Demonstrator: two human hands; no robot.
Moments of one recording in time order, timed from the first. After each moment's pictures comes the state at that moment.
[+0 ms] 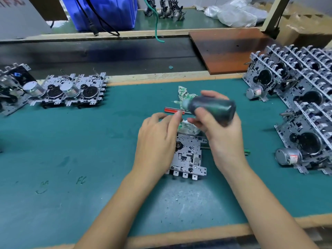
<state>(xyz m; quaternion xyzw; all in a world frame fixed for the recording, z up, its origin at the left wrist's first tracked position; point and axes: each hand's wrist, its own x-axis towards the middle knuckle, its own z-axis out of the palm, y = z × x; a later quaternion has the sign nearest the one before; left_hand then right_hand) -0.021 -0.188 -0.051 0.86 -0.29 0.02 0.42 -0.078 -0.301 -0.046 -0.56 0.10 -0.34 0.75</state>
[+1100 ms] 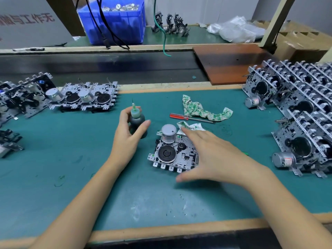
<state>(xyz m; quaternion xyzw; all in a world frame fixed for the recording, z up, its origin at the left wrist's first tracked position) 0.034 -0.130 -0.085 0.73 -0.24 -0.01 0.64 -0.102 -0.302 -0.030 -0.98 0.05 0.11 0.15</state>
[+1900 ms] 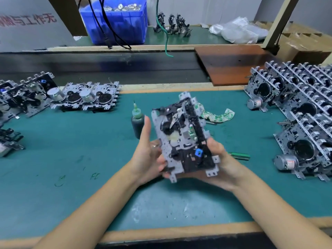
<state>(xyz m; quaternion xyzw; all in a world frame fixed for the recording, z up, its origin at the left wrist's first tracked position) -0.011 -0.152 -0.068 0.35 -0.17 -0.55 0.74 -0.106 -0.288 -0.040 -0.49 -0.05 0.18 0.85</state>
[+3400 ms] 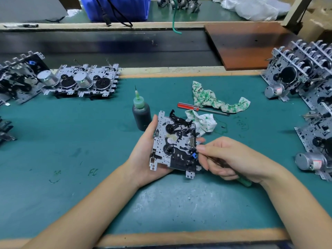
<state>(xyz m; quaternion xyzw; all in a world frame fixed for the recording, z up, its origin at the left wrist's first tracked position) 0.003 -0.149 -0.090 0.32 0.00 -0.57 0.76 -0.097 -0.321 -0.054 -0.68 0.07 0.23 0.69</state>
